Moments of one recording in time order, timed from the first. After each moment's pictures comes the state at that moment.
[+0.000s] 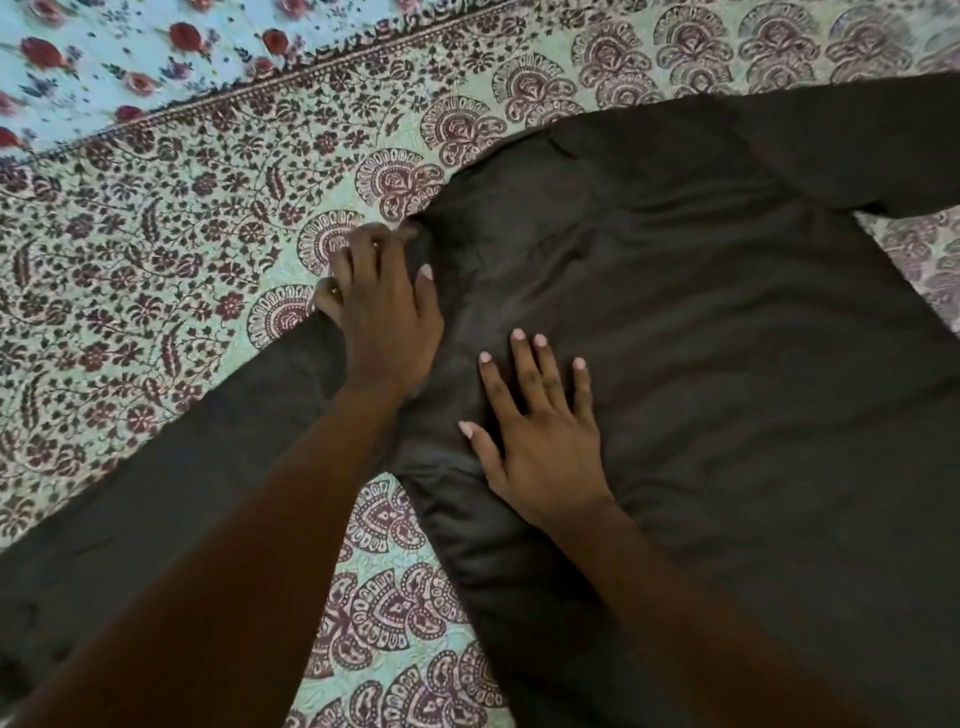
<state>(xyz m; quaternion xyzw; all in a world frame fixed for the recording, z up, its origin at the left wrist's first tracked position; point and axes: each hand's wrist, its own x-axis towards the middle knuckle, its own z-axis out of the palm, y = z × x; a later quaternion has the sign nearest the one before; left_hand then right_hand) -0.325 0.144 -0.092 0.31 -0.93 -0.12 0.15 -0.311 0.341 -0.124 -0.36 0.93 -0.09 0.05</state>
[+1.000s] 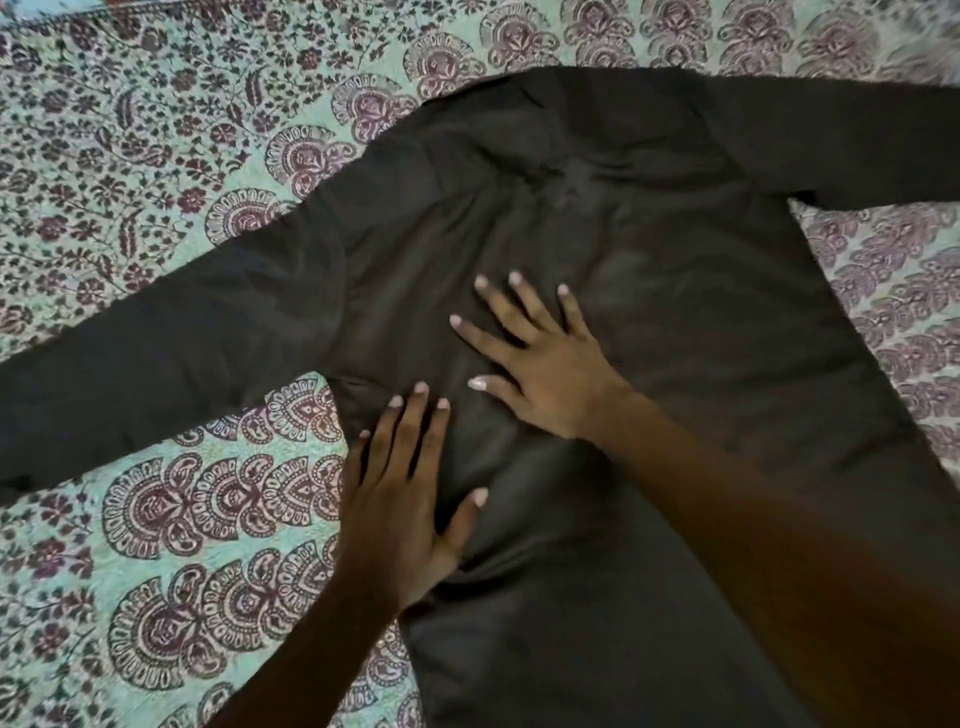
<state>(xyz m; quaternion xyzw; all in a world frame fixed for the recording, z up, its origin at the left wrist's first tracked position) -0.151 0.351 -0.097 0.26 -0.96 -0.11 -0.08 -0.384 0.427 -0.113 -0.57 0.82 -0.02 0.09</state>
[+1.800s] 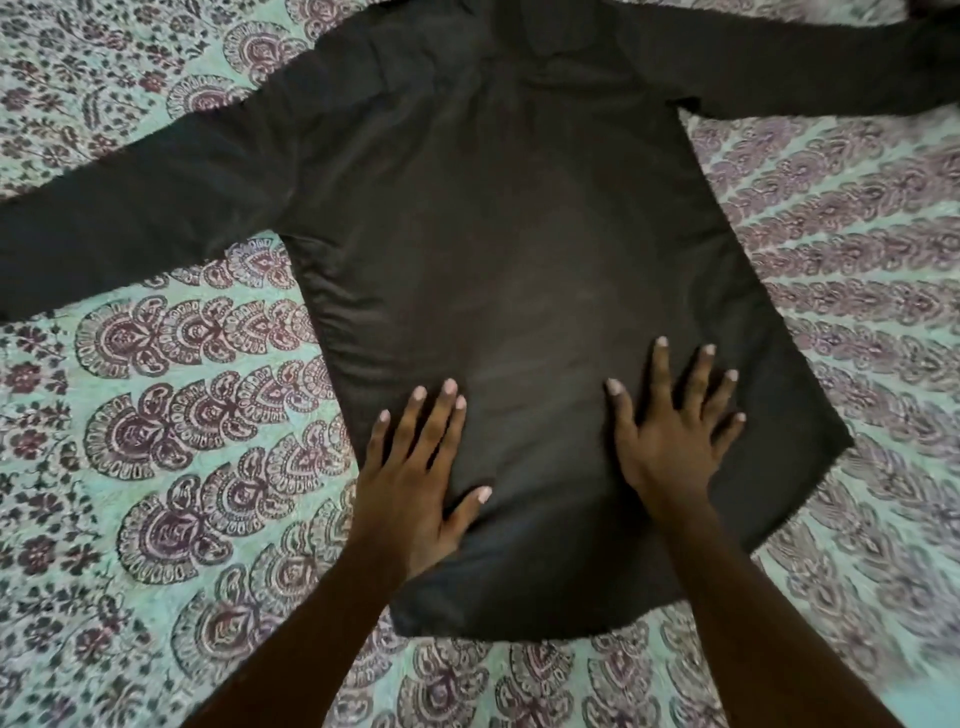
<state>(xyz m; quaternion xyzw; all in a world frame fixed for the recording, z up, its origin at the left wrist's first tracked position) -0.062 0.501 -0.098 0.17 -0.97 -0.11 -0.10 -0.268 0.699 -0.098 -0.08 0.98 -0.09 0.13</state>
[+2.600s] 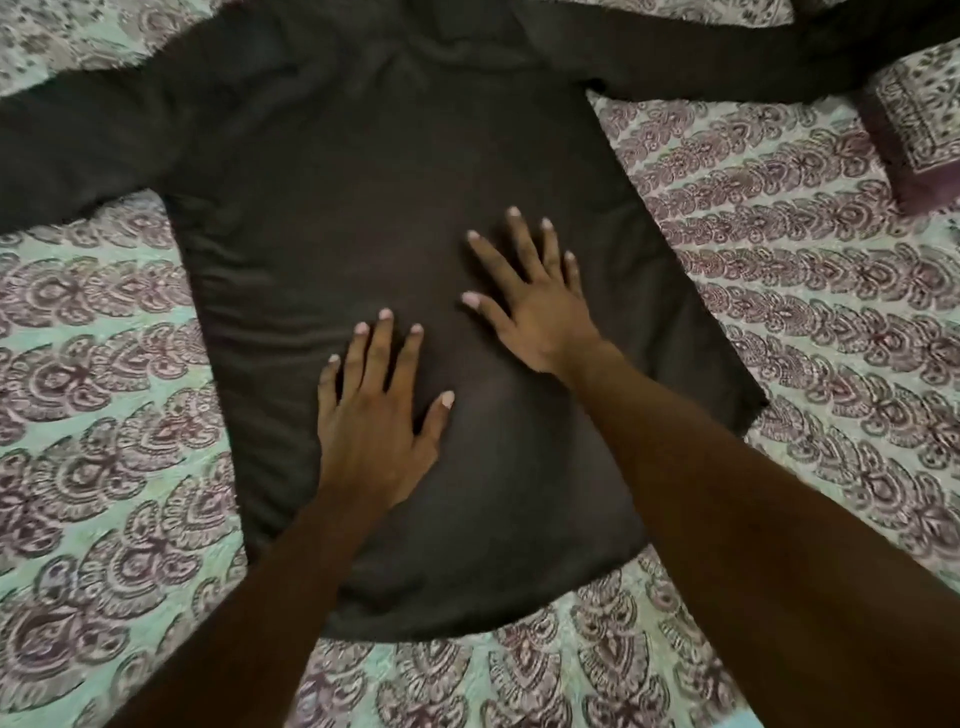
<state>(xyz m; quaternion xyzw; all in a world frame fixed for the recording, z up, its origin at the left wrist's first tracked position) -0.136 0.559 -0.111 0.28 -0.95 -0.11 -0.02 -0.353 0.655 -0.108 -0.42 0.90 -0.09 0.12</state>
